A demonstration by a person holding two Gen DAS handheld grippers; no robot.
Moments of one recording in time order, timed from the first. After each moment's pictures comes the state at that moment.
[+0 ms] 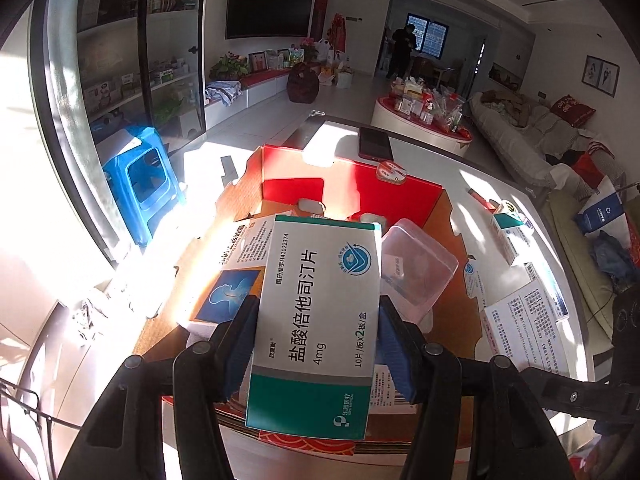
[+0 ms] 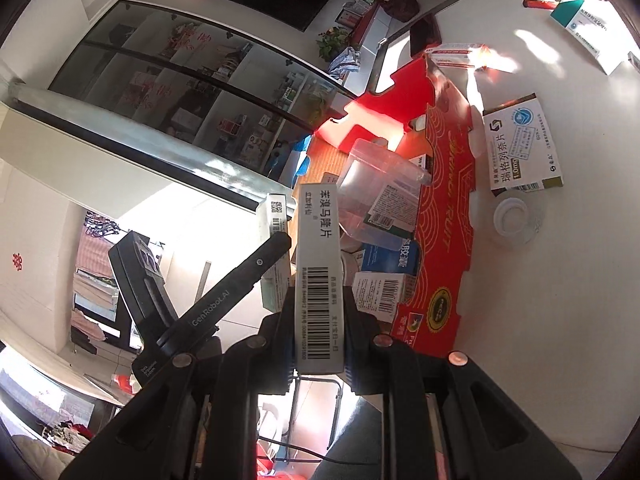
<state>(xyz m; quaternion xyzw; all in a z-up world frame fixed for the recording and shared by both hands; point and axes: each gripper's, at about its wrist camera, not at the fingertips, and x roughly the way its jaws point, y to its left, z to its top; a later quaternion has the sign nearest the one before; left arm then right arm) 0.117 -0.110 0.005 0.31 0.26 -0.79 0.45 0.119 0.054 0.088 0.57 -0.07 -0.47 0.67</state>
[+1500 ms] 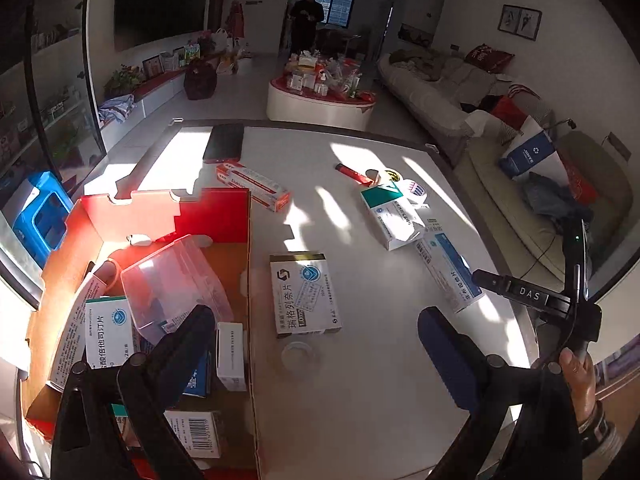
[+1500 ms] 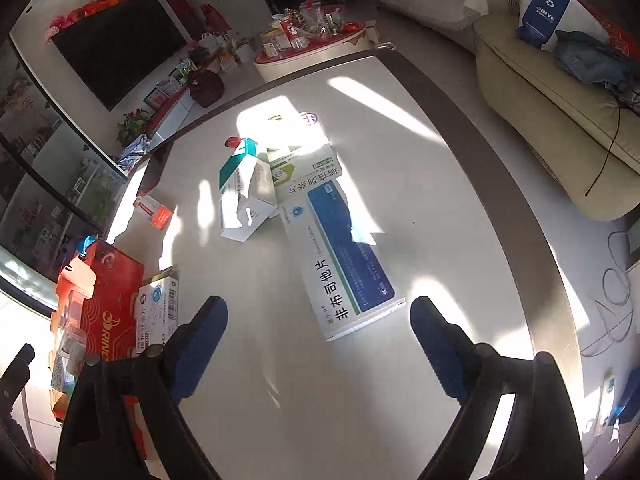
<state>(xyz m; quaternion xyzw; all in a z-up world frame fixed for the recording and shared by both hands) -0.047 -0.064 0.034 0.36 0.23 -0.85 0.29 -0.105 0.126 0.061 0.51 0.05 -0.78 0.36</state>
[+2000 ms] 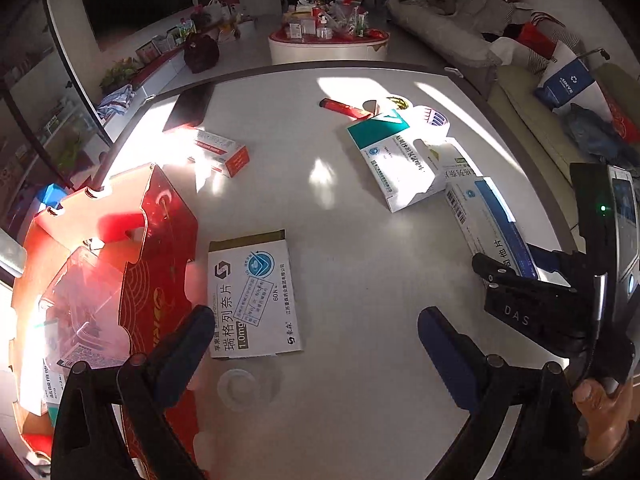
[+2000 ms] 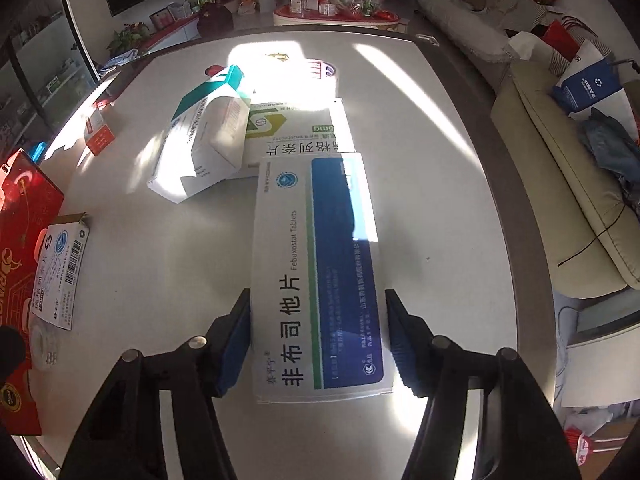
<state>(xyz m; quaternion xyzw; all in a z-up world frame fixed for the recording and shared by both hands) -0.157 -0.059 -0.039 0.48 0.16 -0.79 0.35 -0.108 0.083 0.009 0.47 0.22 -0.77 0.37</state>
